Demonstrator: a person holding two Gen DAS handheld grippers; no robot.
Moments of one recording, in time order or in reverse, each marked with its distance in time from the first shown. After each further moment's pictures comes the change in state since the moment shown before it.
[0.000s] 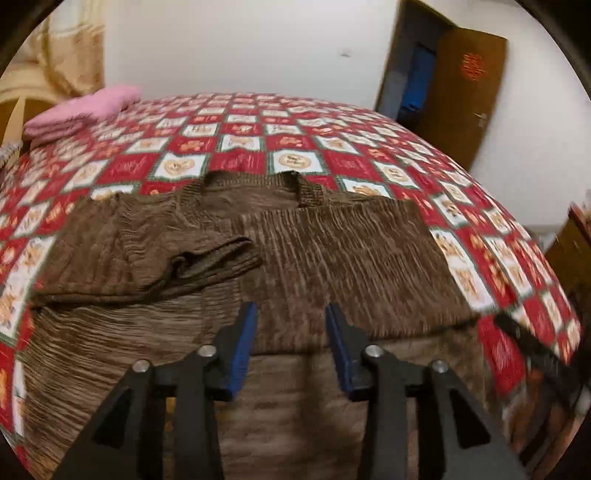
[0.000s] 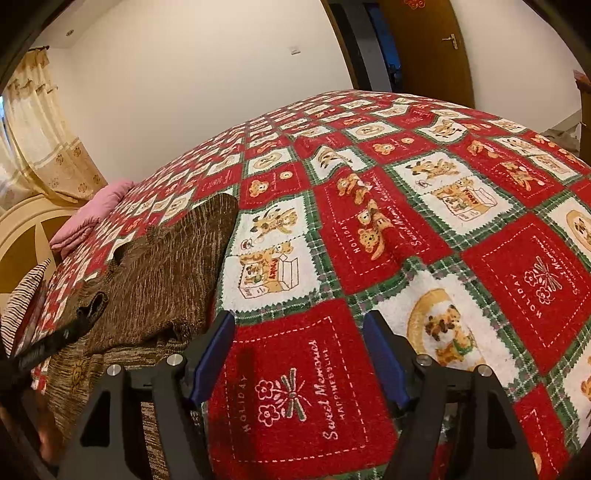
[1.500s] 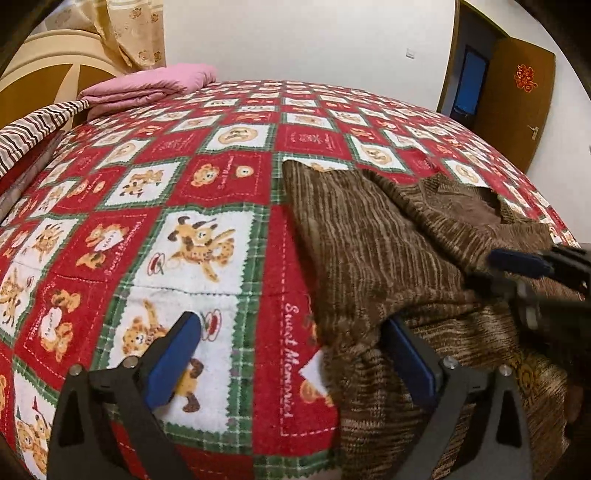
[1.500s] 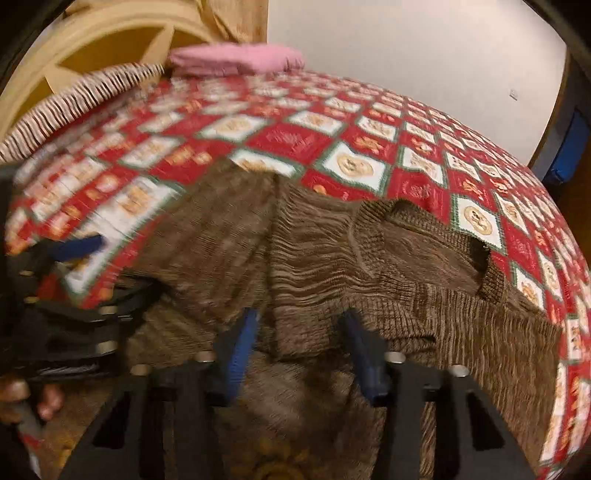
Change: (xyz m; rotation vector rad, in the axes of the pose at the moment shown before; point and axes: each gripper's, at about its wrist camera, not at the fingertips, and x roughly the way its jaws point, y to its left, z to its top) left arm 0.012 0.211 -0.003 -0.085 0.041 0.154; right arm 0.100 0.349 -0.030 -0.766 0.221 0.102
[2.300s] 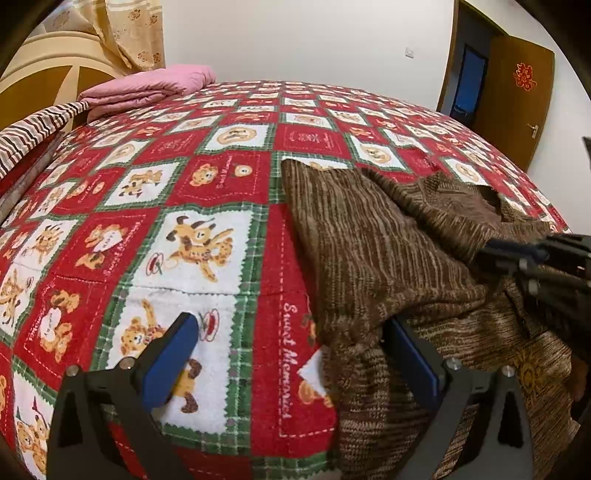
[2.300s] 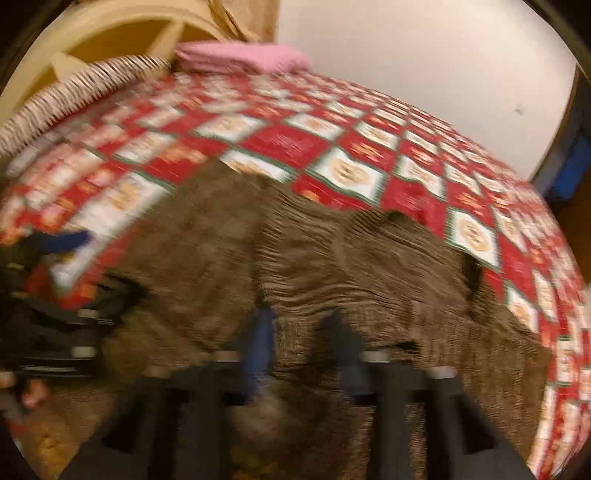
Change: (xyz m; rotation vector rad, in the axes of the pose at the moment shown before) left arm 0.002 0.000 0.000 0.003 0.001 0.001; right arm 0.005 -0.029 -0.005 -0.037 -0.007 -0.026
